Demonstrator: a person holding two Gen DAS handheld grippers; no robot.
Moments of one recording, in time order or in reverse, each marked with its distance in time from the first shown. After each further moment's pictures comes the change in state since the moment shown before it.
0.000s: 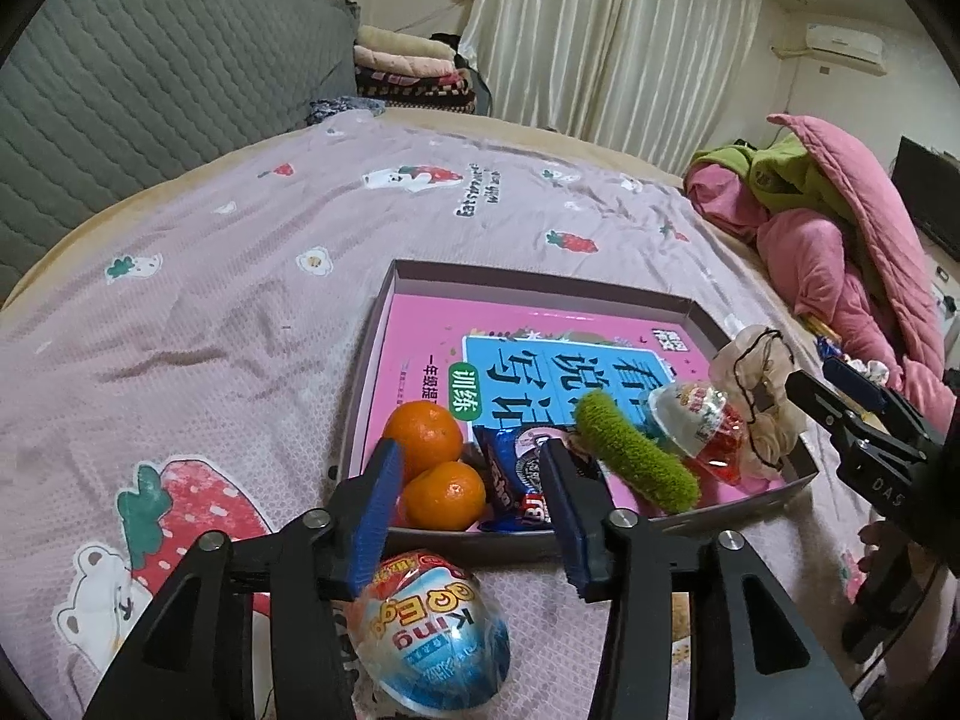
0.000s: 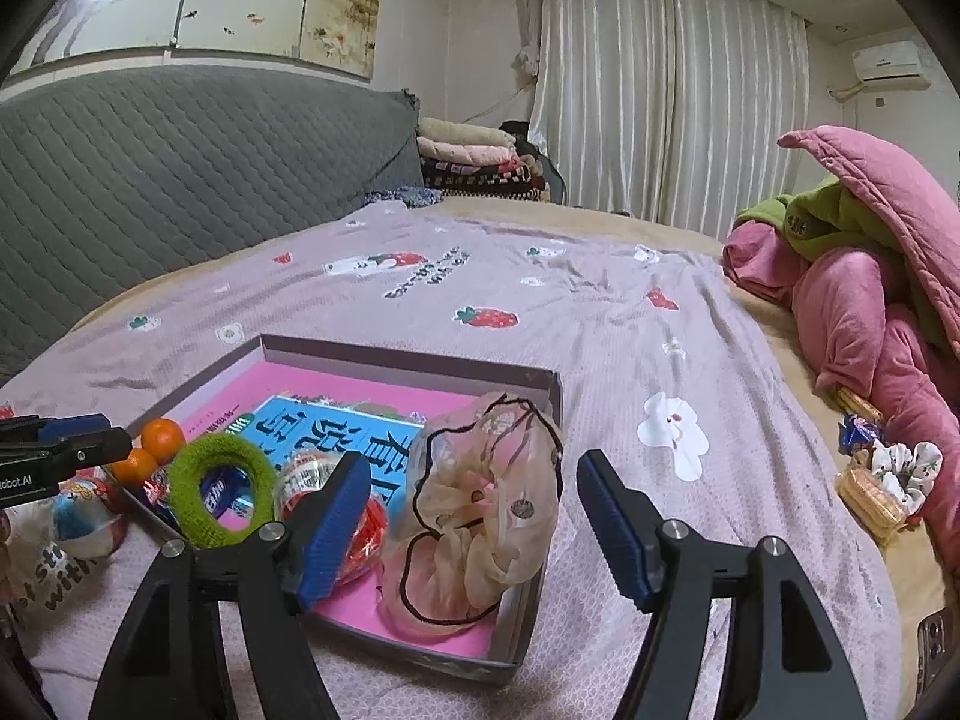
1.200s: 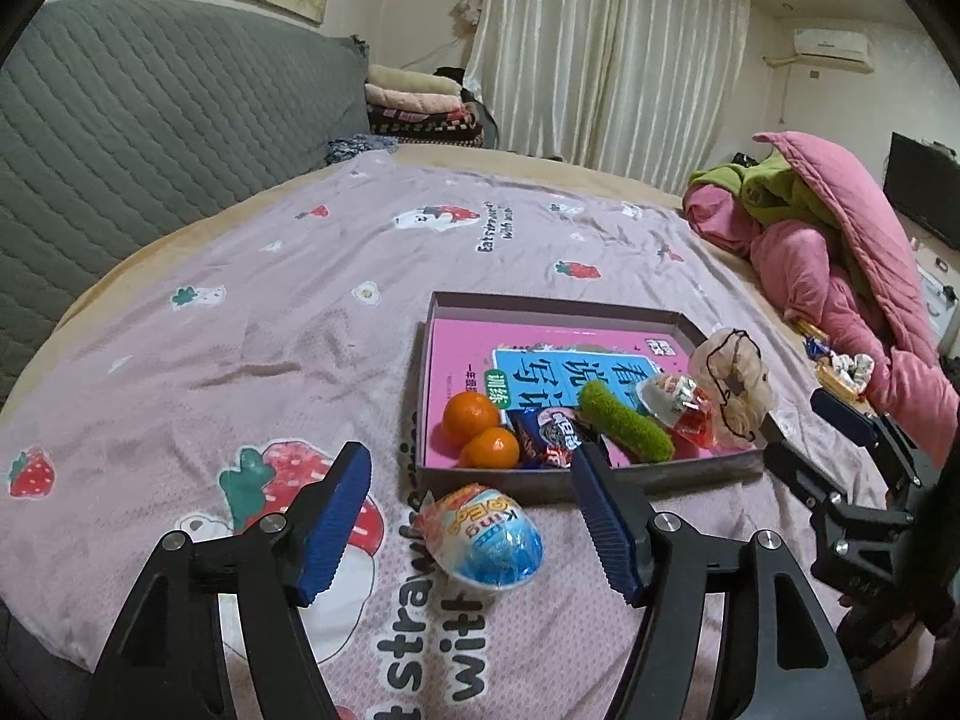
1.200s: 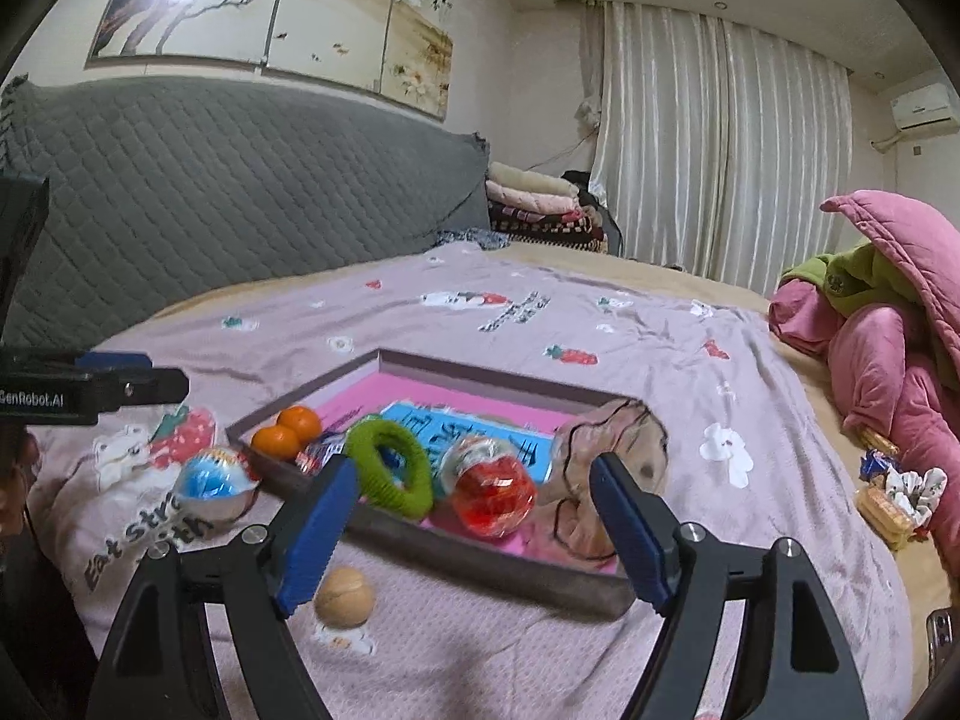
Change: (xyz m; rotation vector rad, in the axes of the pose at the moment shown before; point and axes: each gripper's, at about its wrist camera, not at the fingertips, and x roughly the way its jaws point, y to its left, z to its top) left arm -0.083 0.014 -0.020 0.041 -0.072 0.043; right arm -0.066 0.063 -0.026 -0.095 -0.105 0.113
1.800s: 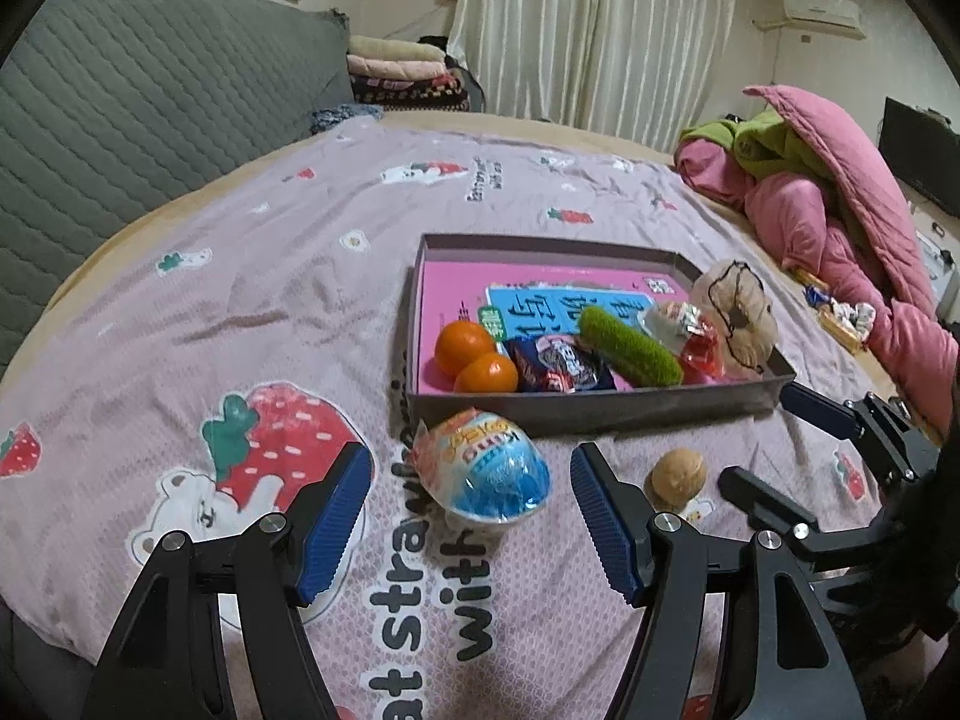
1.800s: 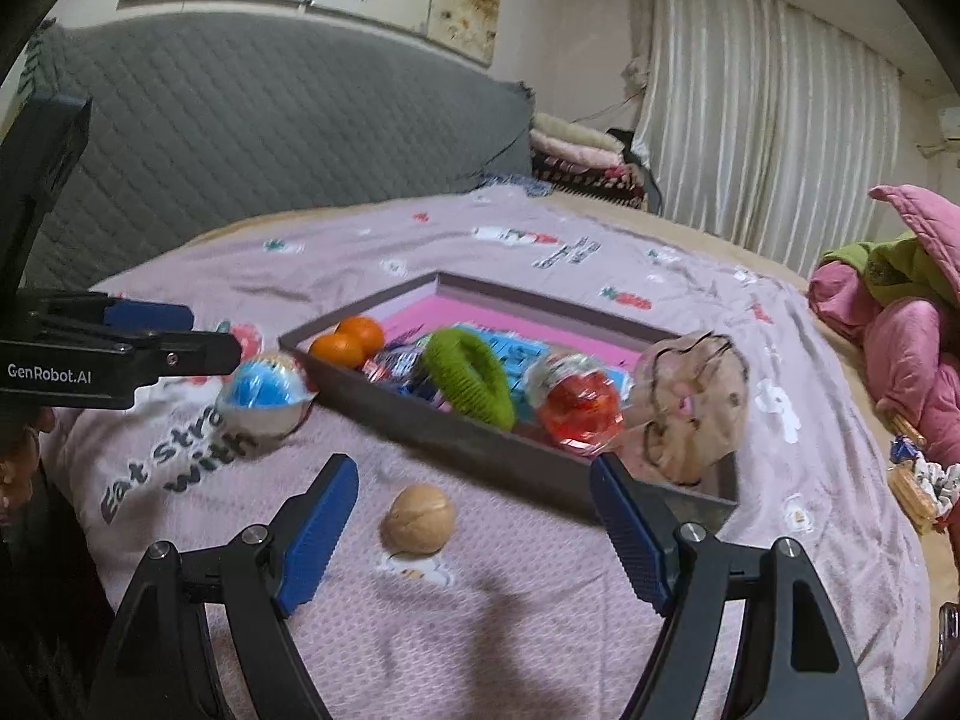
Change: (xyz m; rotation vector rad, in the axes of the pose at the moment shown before) left arm 0.017 -0.002 -0.030 0.044 0.090 -0.007; right arm 0.013 0.039 -0.025 -0.077 0.138 0.068
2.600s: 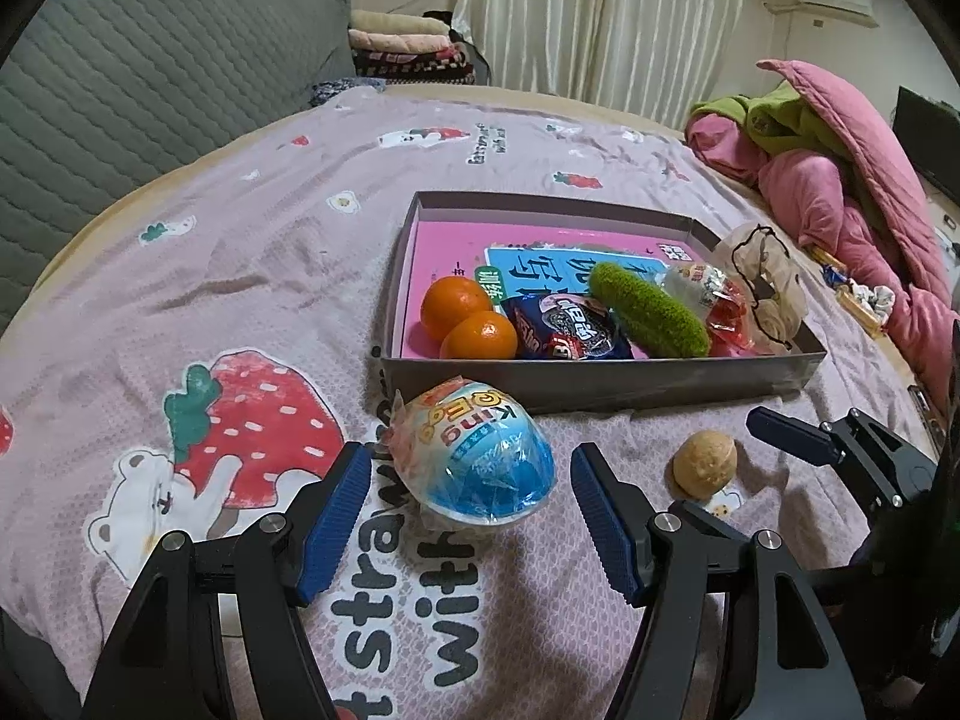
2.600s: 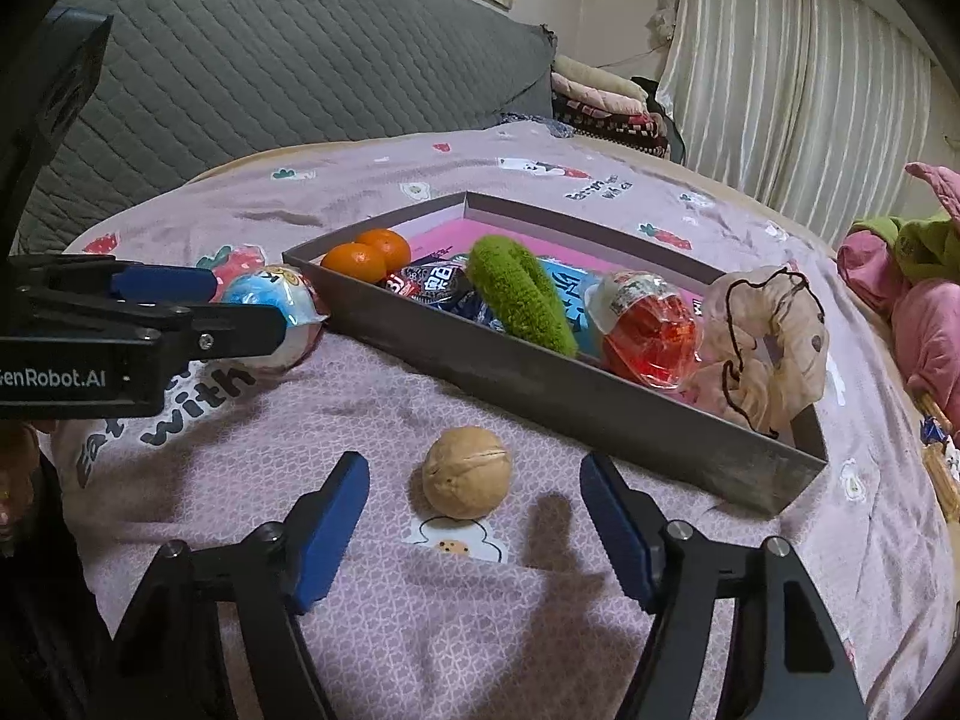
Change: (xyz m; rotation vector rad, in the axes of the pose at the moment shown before) left arm 0.036 -0.008 -0.006 -0.010 0.056 0.018; right arm 0.037 0.018 -0.017 -0.021 0.143 0.027
